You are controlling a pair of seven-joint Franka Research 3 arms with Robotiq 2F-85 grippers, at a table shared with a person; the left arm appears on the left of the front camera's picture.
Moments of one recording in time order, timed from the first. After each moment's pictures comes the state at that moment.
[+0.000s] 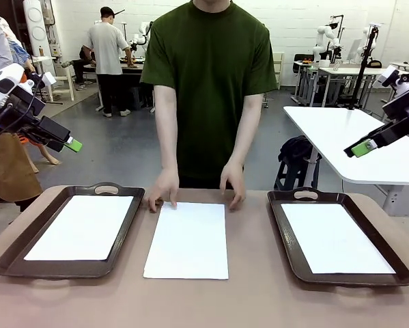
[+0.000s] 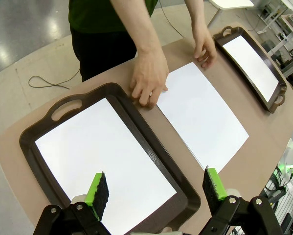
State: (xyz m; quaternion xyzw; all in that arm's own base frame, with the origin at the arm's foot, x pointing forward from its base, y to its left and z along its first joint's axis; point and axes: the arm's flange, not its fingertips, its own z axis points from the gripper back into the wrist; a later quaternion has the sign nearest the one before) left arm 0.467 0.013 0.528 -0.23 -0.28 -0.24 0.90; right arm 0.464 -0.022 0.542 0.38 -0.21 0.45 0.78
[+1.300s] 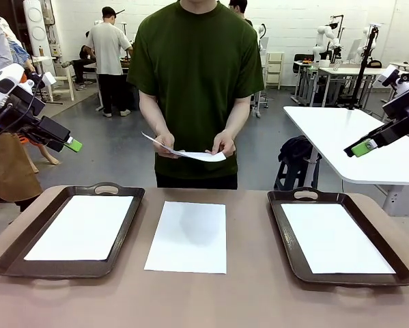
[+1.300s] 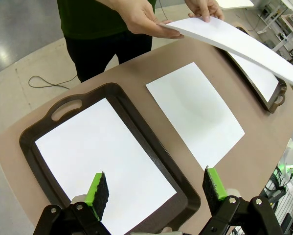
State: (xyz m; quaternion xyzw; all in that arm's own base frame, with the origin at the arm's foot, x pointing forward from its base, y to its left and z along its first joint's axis) left arm 0.467 0.013 0.528 -0.23 -0.28 -0.24 0.90; right arm 0.464 -0.022 0.543 0.38 -0.21 0.45 0.78
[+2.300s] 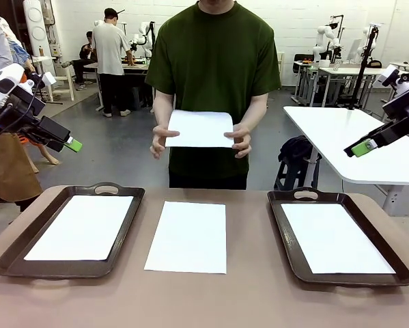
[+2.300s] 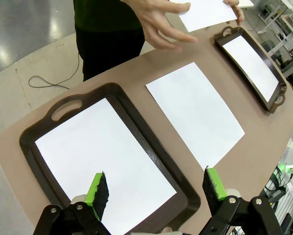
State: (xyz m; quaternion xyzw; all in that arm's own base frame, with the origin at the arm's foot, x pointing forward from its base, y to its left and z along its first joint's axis) left arm 0.467 0.013 0.528 -0.23 -0.28 -0.24 0.90; right arm 0.464 -0.022 0.543 0.38 -0.21 0.45 0.78
